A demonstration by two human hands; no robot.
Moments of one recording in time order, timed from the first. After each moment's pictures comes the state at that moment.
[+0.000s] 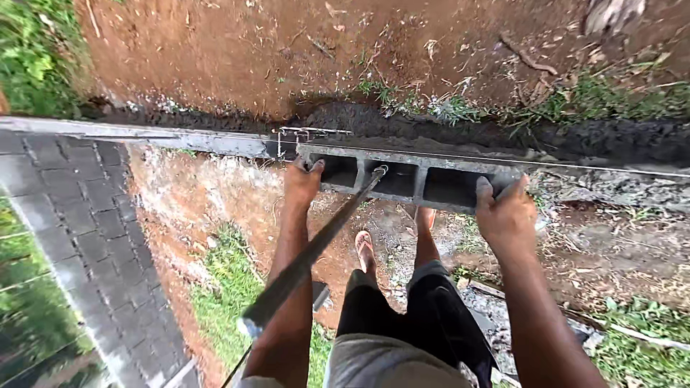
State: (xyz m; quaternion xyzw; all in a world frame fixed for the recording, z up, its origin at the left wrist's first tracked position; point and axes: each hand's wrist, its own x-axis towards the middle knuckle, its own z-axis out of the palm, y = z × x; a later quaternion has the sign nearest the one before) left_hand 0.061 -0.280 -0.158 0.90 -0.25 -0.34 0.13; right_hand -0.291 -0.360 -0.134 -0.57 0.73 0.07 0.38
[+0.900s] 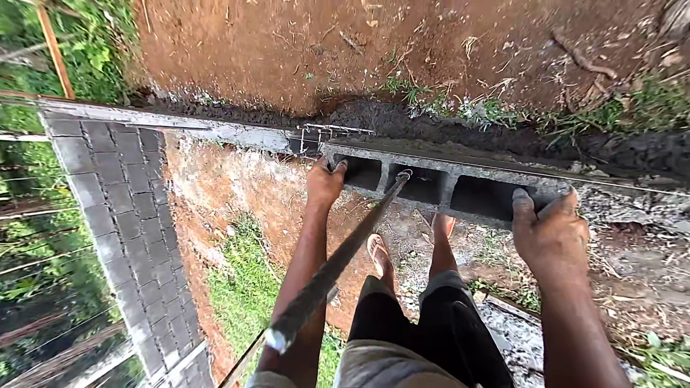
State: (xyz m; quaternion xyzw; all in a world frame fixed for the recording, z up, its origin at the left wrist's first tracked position) left_hand 0.054 -0.281 -0.154 0.91 -0.24 -0.32 0.09; right_hand -0.295 -0.365 -0.128 -0.60 0.71 0.09 0.36
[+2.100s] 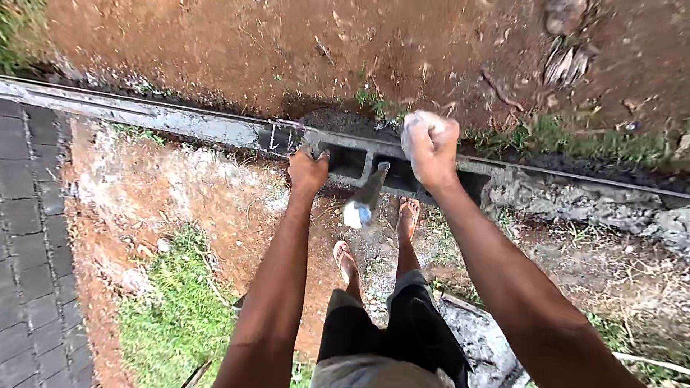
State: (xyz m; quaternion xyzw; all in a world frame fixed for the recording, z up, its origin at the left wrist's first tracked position) left_hand 0.056 -0.282 -0.158 0.91 -0.26 -0.31 0.07; right_hand -0.152 -0.399 -0.145 -0.58 0.30 -0.45 0.60
